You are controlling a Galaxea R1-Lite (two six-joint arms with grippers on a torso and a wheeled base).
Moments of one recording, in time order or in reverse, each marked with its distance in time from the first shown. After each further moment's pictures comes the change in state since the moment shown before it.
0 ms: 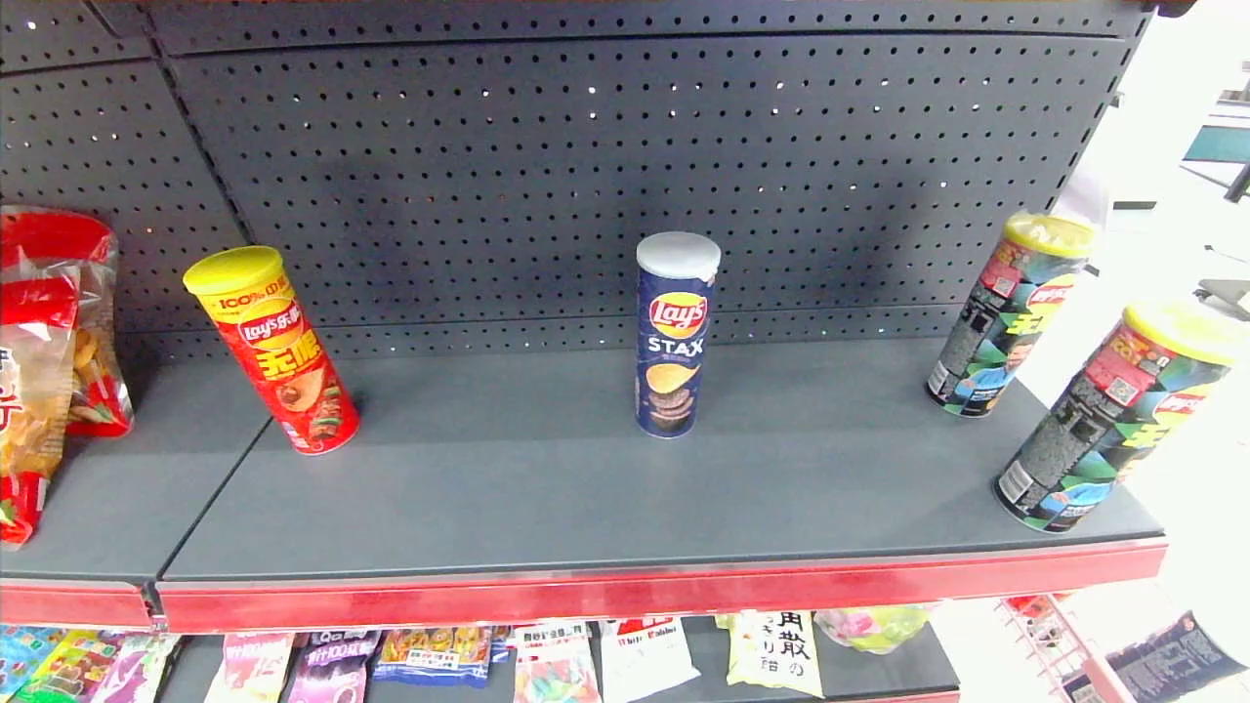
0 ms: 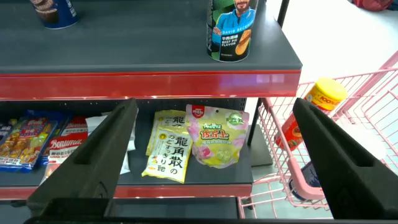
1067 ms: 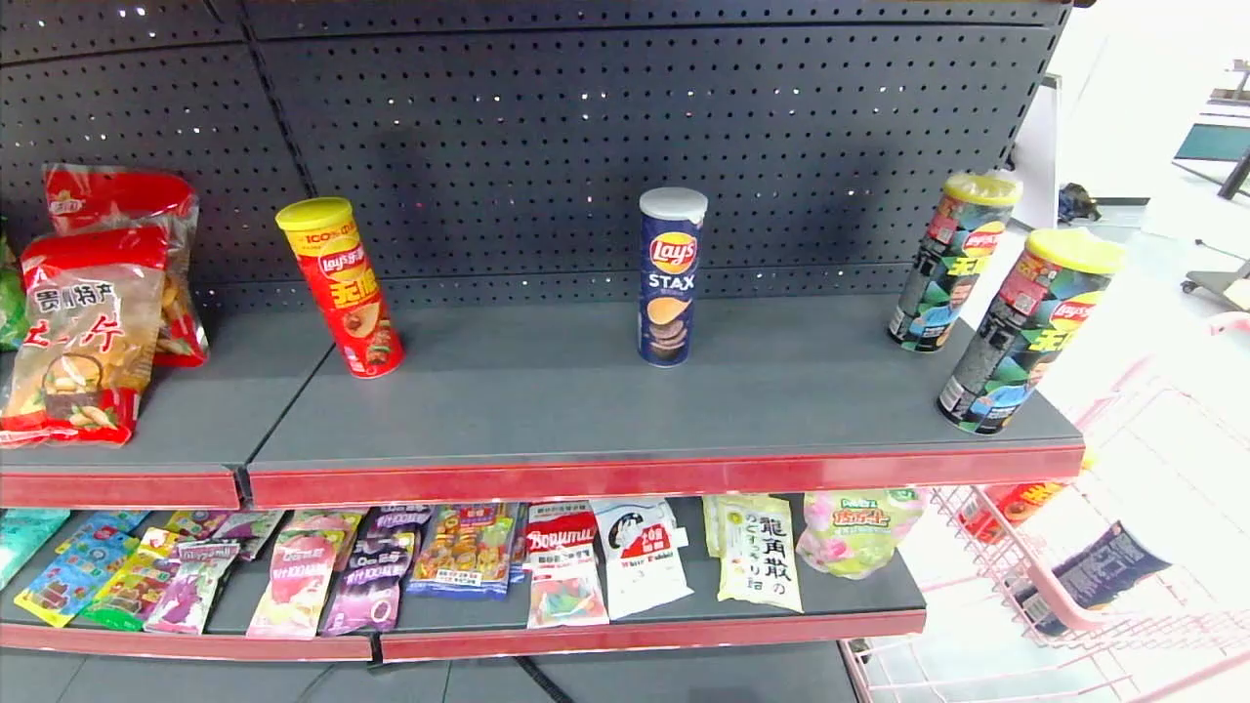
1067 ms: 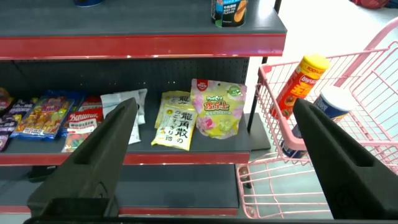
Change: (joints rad) left arm 0.000 0.000 0.000 0.000 0.000 0.000; right arm 0.000 0.000 0.000 0.000 0.000 0.000
